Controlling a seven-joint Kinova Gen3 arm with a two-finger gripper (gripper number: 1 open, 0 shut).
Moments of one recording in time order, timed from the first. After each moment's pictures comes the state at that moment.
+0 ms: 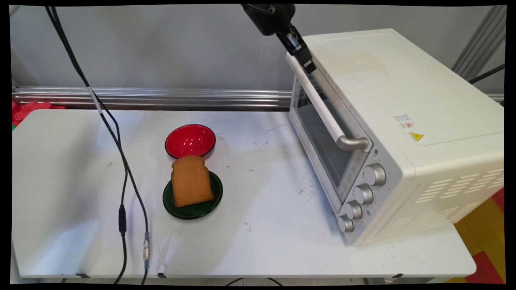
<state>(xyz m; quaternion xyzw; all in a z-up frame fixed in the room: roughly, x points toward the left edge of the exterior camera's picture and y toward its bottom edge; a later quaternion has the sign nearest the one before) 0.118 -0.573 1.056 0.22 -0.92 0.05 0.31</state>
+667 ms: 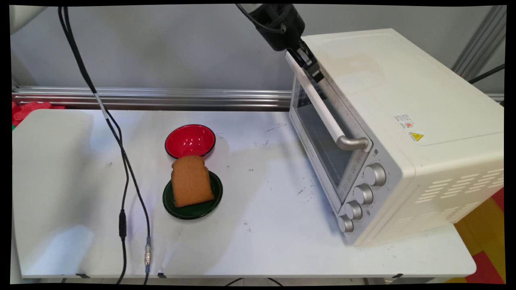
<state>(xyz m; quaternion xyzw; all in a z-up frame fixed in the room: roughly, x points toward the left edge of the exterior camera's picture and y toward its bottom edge) 0.102 -0.581 1.023 0.22 -0.92 0.05 0.33</state>
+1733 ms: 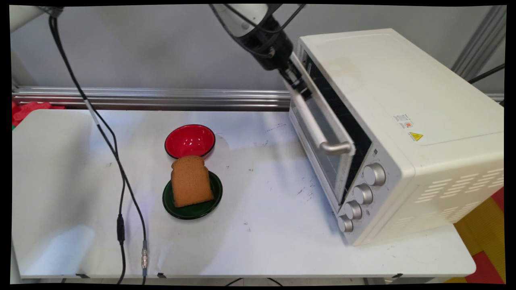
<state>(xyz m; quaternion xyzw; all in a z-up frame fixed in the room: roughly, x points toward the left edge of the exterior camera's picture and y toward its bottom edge) 0.121 -0.567 0.987 0.23 -0.92 0.04 0.31</state>
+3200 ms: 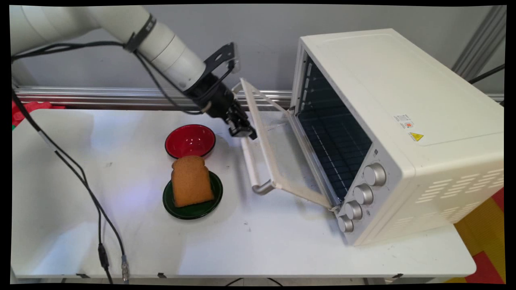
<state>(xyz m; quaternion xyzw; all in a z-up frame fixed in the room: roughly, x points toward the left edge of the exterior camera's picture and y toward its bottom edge) 0.232 -0.519 0.881 0.18 -0.94 0.03 0.30</state>
